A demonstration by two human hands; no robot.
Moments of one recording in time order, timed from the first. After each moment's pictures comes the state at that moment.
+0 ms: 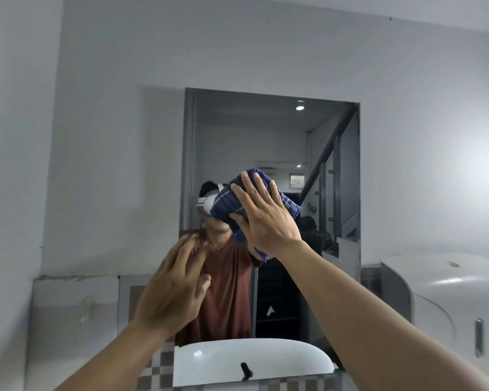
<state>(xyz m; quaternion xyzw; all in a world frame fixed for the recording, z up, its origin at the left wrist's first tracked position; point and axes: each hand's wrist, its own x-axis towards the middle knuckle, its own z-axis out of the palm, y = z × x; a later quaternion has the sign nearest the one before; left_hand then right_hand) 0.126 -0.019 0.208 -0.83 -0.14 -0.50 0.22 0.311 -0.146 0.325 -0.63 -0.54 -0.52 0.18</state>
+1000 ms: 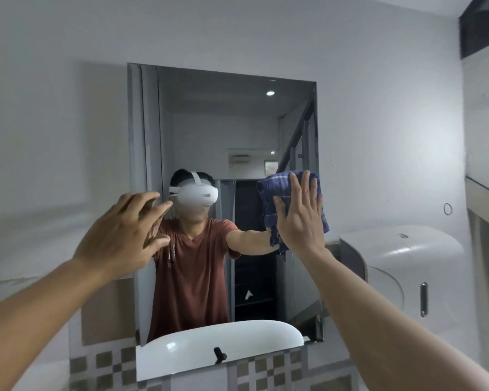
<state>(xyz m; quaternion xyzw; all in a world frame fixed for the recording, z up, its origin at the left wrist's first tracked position) 0.112 -0.034 0.294 -0.83 -0.13 -0.44 0.31 0.404 -0.225 0.278 -0.71 -0.33 -0.46 0.42</state>
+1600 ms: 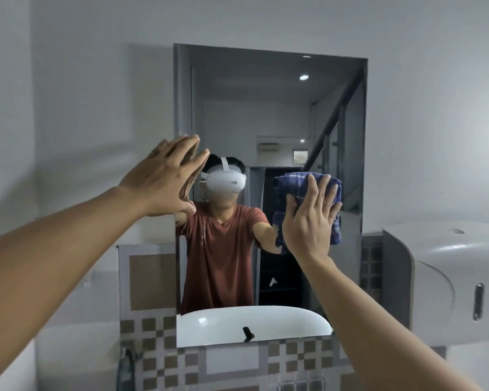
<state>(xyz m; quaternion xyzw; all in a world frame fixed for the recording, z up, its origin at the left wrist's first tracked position) 0.102 -0.022 0.353 -0.84 -0.16 -0.34 0.39 0.348 -0.176 0.248 -0.71 -0.31 -0.42 0.48</state>
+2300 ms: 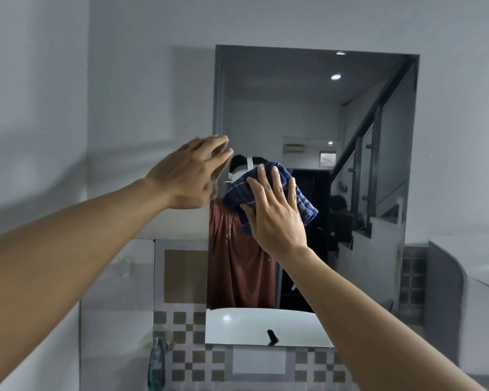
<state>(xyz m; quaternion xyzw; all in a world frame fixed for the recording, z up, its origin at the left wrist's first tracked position) 0.080 -0.016 0.357 -0.86 -0.12 -0.36 0.35 0.272 -0.115 0.266 -0.63 -0.52 -0.51 0.26</state>
